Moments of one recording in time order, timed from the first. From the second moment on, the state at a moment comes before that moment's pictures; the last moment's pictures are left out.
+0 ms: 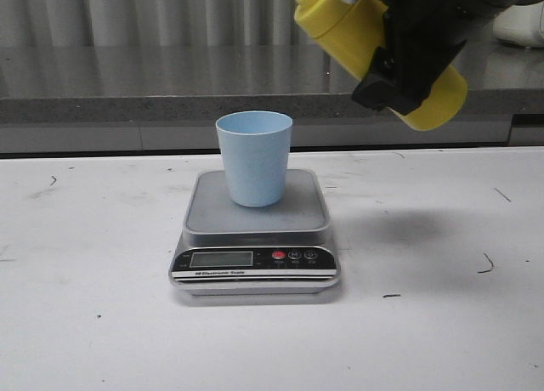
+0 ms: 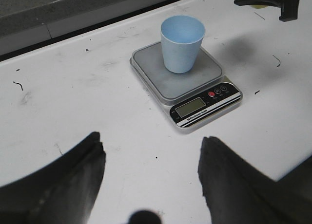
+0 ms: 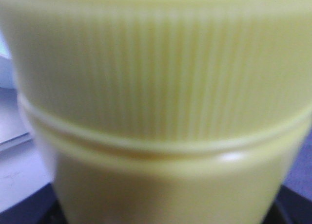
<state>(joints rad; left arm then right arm) -0.52 0.54 -0.69 0.03 0.75 -0.02 0.38 1.57 -1.05 0.13 0.11 -1.02</state>
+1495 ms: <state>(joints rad) -0.52 0.54 -0.69 0.03 0.75 -0.02 0.52 1.82 -1.40 -1.25 0.50 -0.43</state>
